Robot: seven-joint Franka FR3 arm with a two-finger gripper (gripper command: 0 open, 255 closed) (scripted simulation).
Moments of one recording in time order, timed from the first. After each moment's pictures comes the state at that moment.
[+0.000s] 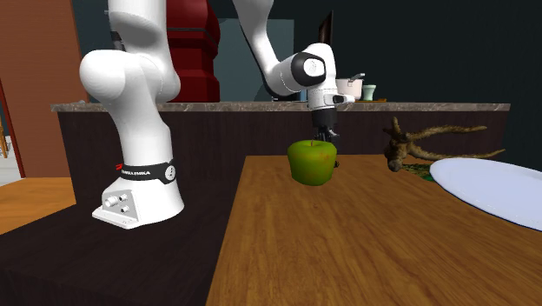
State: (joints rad) arm 0.14 0.12 0.36 -2.44 -0.39 2.60 0.44
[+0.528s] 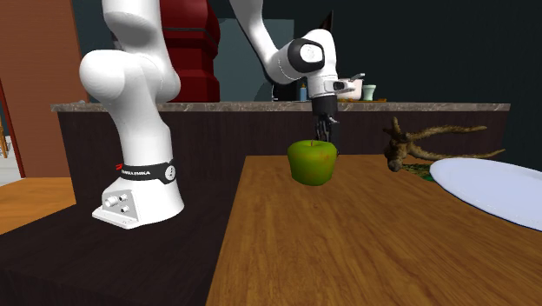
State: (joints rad) arm 0.14 0.03 0.38 -2.44 -0.29 2.53 0.36
